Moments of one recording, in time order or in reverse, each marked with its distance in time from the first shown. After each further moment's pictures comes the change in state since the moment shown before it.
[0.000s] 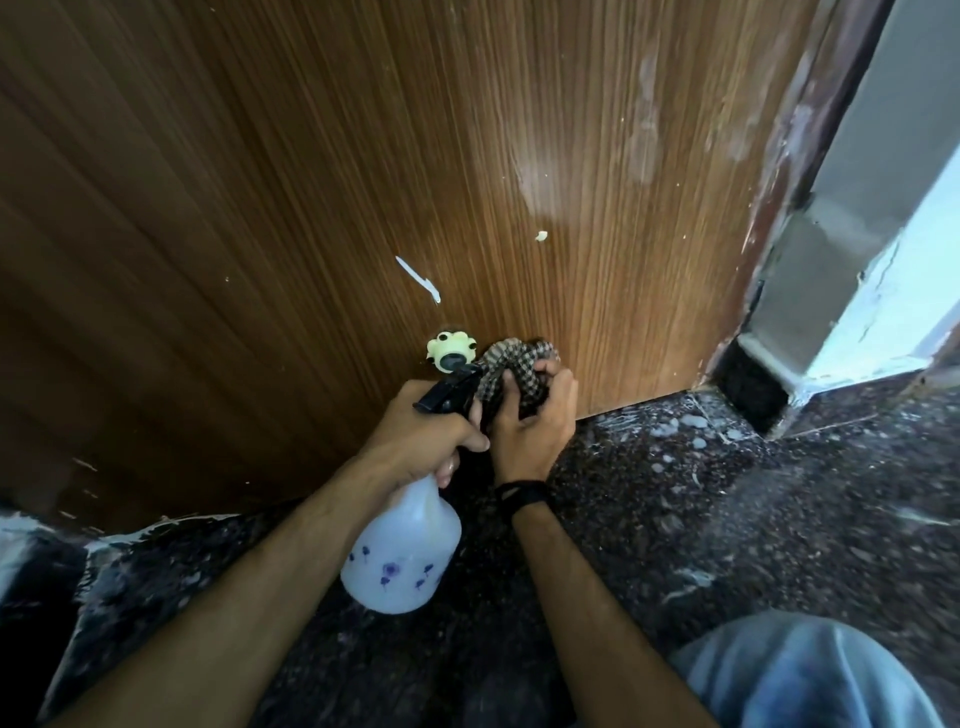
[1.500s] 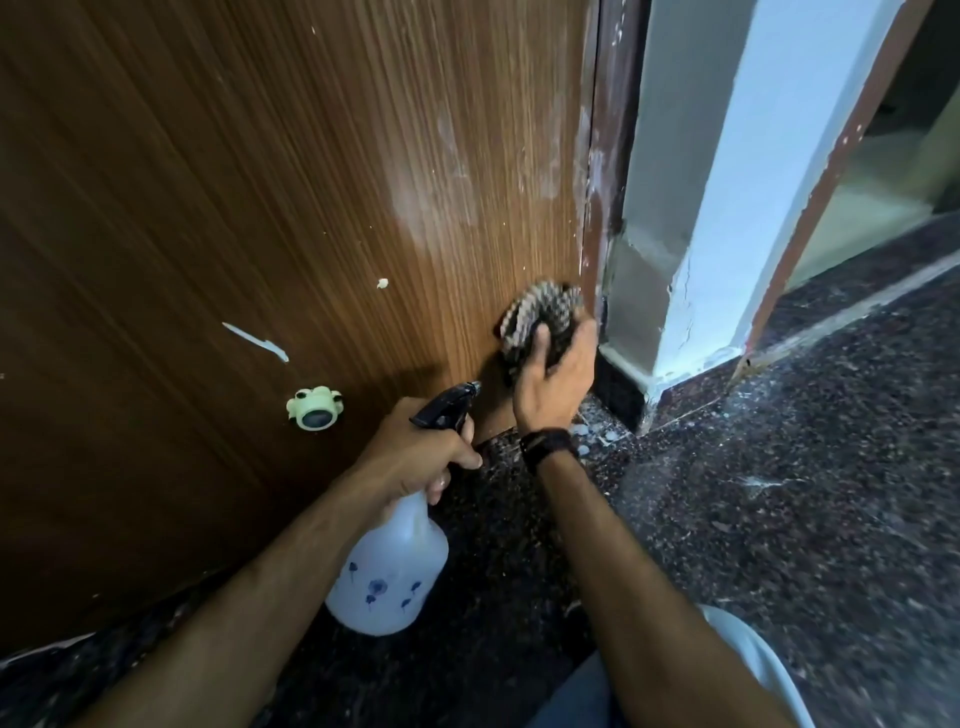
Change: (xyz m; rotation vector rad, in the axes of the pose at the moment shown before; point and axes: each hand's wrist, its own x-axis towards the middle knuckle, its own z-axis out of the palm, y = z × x) left_hand 0.035 0.038 0.085 0.094 -0.194 0.073; right_hand 0.134 0.030 -0.073 -0.169 0.195 0.054
